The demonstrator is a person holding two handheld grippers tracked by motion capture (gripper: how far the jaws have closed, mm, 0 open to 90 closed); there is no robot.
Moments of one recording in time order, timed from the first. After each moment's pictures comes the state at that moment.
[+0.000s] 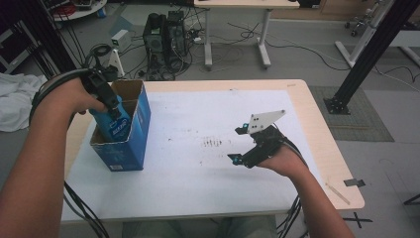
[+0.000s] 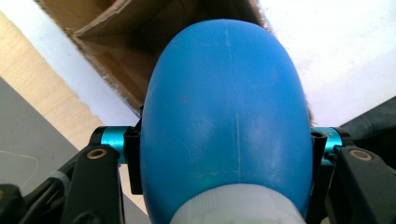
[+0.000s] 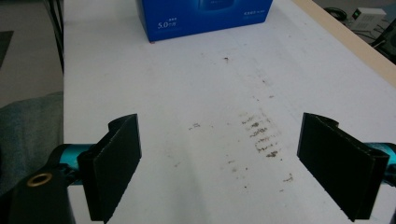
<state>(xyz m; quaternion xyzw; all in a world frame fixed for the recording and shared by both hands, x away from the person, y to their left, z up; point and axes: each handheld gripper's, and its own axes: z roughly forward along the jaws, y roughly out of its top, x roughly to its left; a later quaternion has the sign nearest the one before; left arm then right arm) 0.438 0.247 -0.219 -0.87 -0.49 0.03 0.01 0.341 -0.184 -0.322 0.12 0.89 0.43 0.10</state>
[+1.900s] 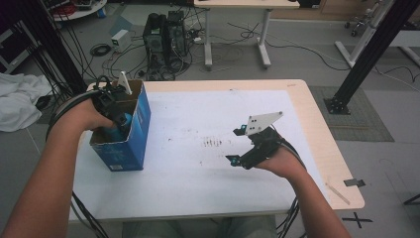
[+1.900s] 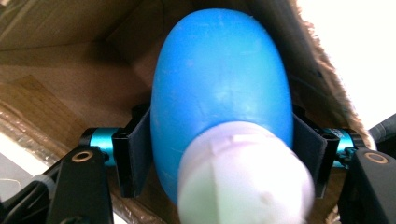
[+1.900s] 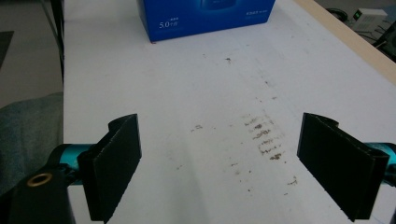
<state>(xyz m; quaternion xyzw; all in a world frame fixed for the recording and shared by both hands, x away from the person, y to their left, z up) 0.438 0.248 -0.272 -0.89 -0.45 0.04 0.00 0.340 -0.180 -0.326 0.12 0.89 0.43 0.10</state>
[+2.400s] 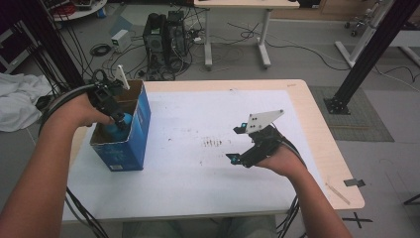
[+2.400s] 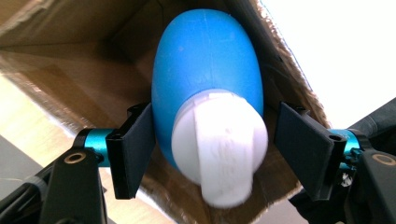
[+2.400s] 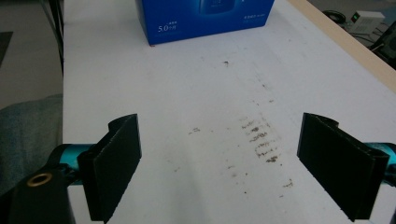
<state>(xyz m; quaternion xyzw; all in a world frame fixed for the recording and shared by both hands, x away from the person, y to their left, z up) 0.432 0.246 -0.248 -0.89 -0.45 0.04 -0.01 0.342 -0.180 -0.321 0.12 0.89 0.43 0.10</state>
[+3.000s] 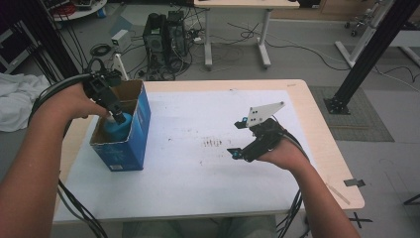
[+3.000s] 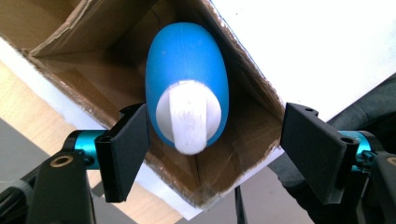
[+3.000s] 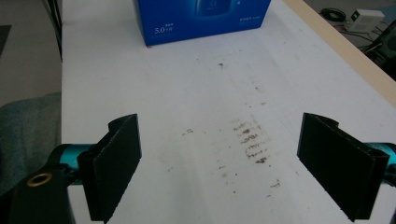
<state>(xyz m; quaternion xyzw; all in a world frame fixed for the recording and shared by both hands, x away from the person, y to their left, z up) 0.425 0.238 -0.214 -0.90 -0.44 0.03 -0.01 0.349 -0.180 -0.305 0.12 0.89 0.42 0.10</state>
